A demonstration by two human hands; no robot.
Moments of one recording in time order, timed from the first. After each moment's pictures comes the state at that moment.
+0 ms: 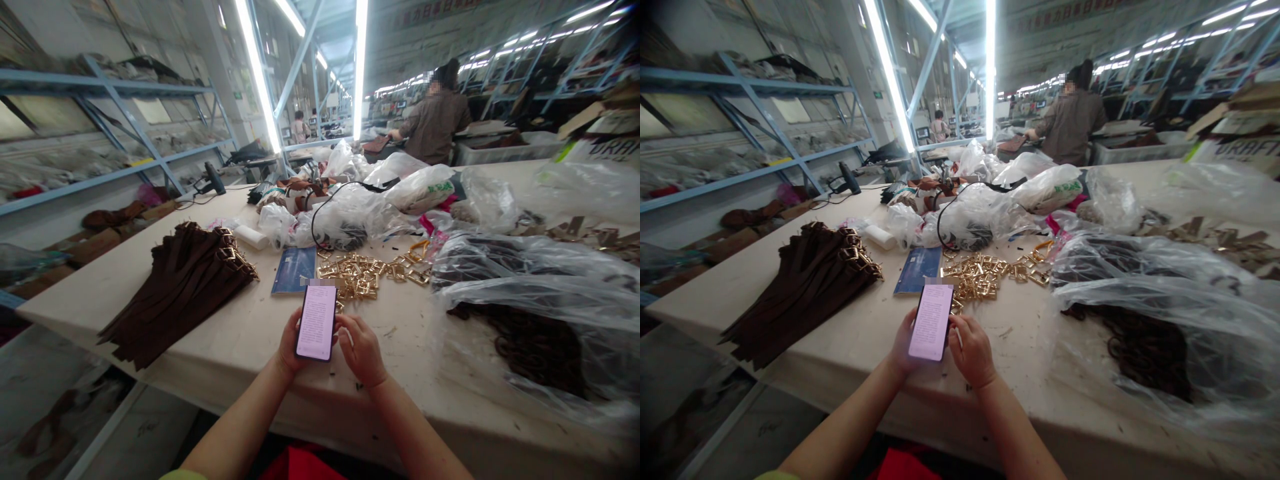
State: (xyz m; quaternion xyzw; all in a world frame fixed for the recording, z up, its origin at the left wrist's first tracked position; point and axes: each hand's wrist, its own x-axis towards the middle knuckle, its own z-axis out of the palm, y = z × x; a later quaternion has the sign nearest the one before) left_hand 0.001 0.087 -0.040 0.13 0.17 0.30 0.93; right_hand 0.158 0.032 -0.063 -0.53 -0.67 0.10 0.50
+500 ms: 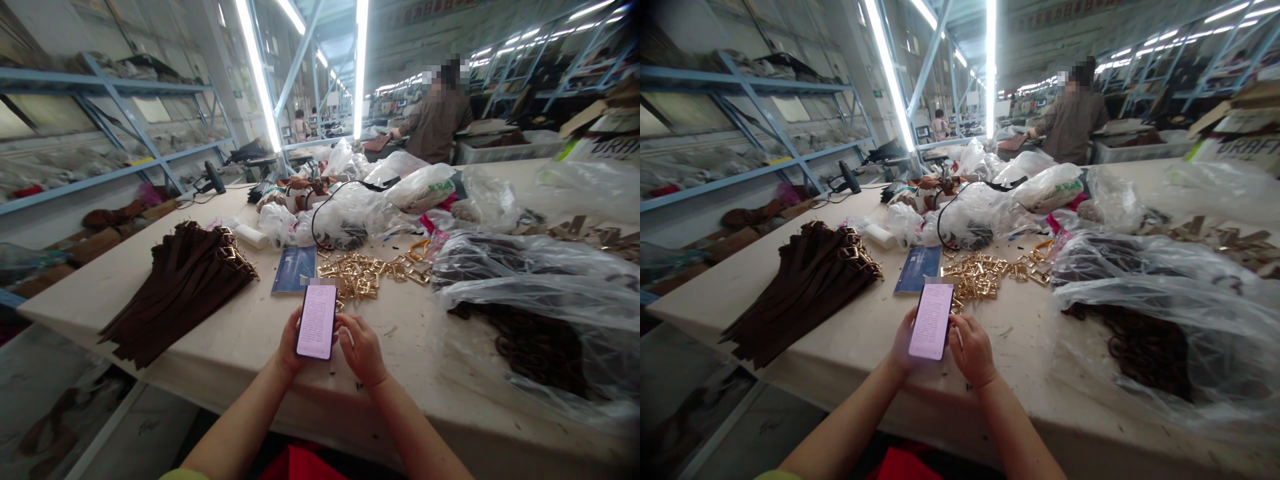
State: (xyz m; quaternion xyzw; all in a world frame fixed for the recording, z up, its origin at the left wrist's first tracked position) left_hand 0.001 0.086 -0.041 0.13 0.18 0.30 0.93; right_hand 0.158 0.032 -0.061 -0.53 -0.67 0.11 0.51
